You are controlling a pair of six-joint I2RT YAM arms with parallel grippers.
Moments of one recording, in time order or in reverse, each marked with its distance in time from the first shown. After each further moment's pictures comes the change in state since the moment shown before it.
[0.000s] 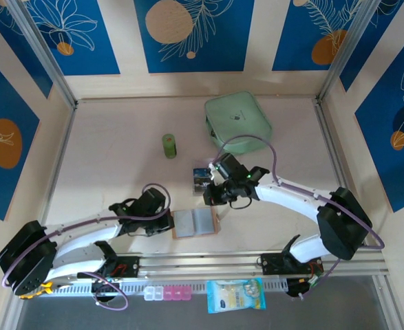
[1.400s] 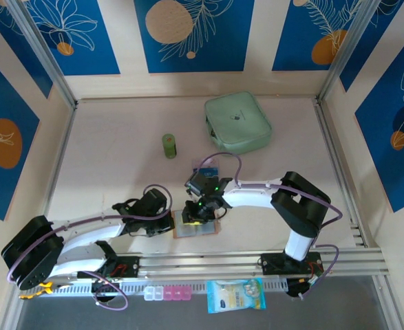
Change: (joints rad) left arm 0.000 0.056 -0.006 0.035 0.000 0.001; right arm 0.193 0.320 0.081 0.104 -0.020 0.307
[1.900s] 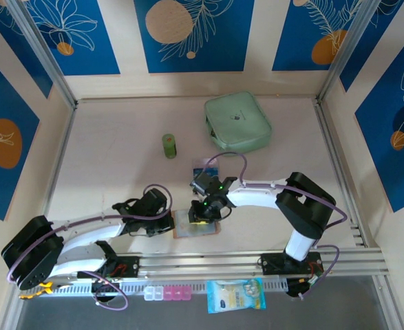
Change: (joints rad) left arm 0.000 0.000 0.006 -0.008 0.000 0.003; right arm -0.033 -0.034 -0.040 -0.035 0.021 -0.015
